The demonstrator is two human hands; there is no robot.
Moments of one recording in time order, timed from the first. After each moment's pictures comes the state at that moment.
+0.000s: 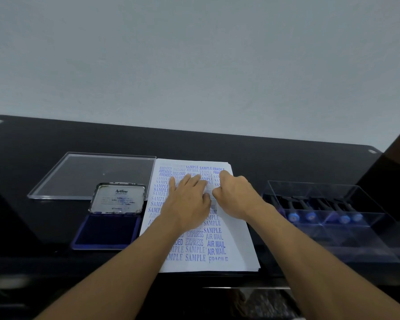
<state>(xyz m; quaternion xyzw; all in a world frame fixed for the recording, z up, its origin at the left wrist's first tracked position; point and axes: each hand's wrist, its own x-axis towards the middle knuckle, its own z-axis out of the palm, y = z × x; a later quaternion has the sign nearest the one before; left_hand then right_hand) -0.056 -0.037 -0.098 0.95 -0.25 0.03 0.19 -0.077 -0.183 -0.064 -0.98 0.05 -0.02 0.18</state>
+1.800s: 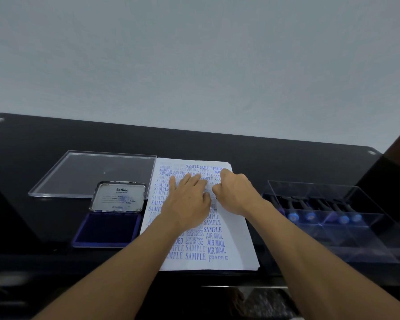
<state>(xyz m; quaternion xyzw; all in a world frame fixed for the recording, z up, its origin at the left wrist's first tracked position) -0.058 -0.037 -0.096 0.95 -0.25 0.02 0.19 -0.071 -0.183 -0.062 -0.98 0.07 -0.02 0.18</state>
